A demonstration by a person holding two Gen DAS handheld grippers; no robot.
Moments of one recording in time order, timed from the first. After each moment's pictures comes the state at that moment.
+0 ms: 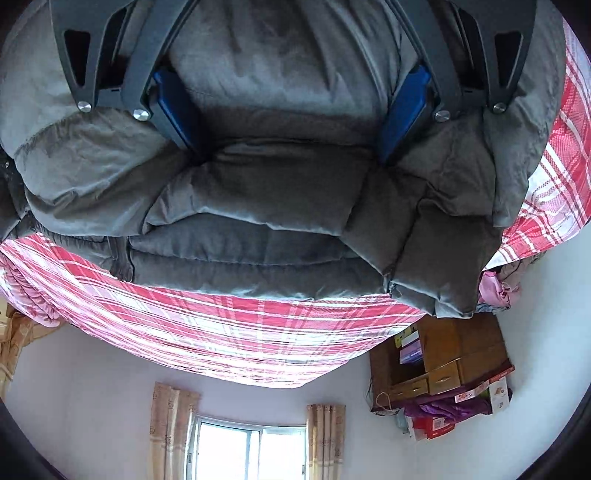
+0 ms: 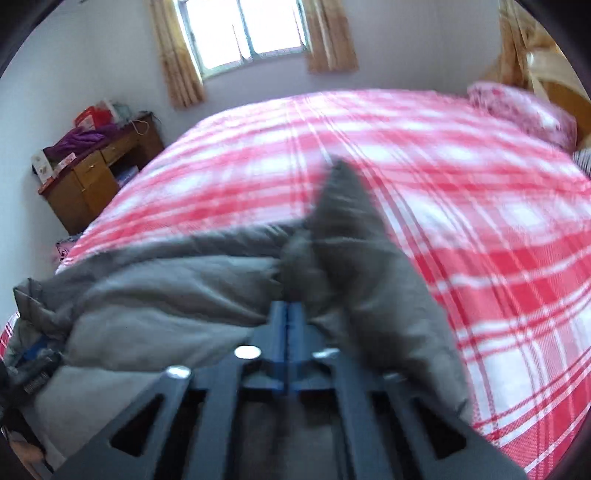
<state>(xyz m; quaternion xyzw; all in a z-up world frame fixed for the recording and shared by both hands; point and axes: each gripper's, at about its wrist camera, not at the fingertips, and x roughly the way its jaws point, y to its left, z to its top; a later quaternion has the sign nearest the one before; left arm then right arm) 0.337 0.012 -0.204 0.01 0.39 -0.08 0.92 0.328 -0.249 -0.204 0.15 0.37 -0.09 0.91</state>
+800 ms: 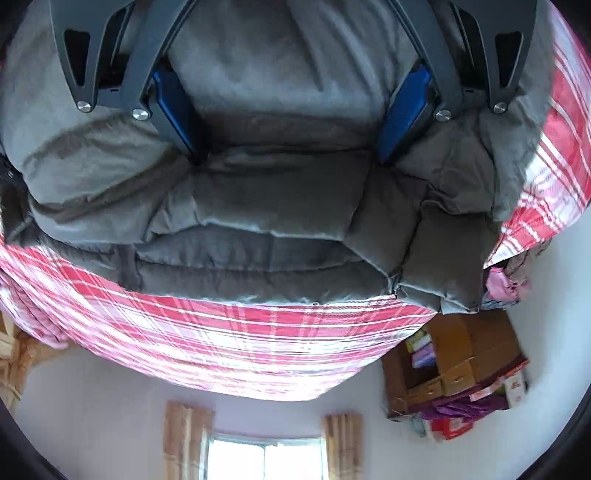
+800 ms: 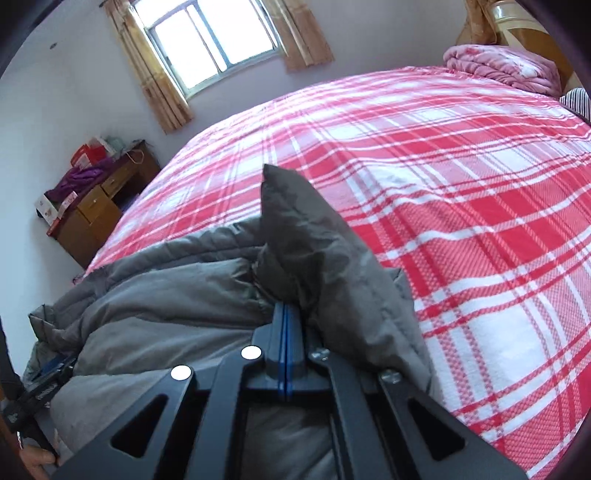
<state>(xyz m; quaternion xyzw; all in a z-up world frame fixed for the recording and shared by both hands) 0.341 0.011 -0.192 0.04 0.42 -0.11 0.90 0.307 -0.280 -0.219 0.22 0.35 -0.09 0.91</state>
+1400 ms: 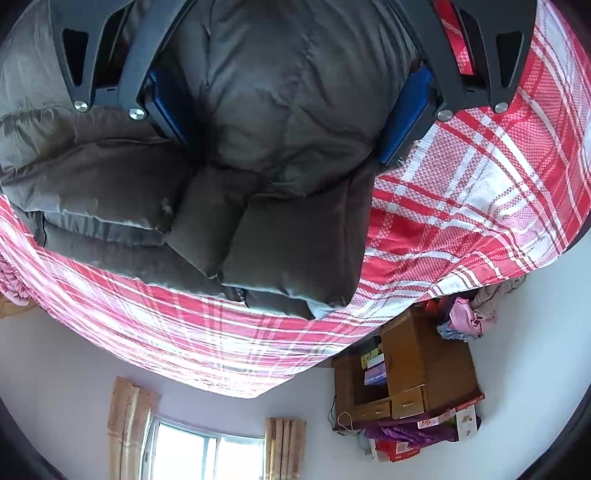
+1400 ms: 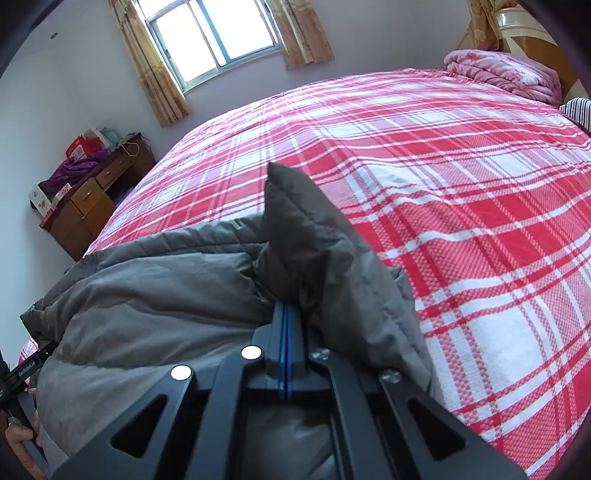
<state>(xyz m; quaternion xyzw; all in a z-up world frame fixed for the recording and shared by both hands) 0.370 0.082 -0.208 -0.01 0.42 -0.02 0.91 0.313 -0.279 -0.221 0.21 0.36 -0.10 0.91</state>
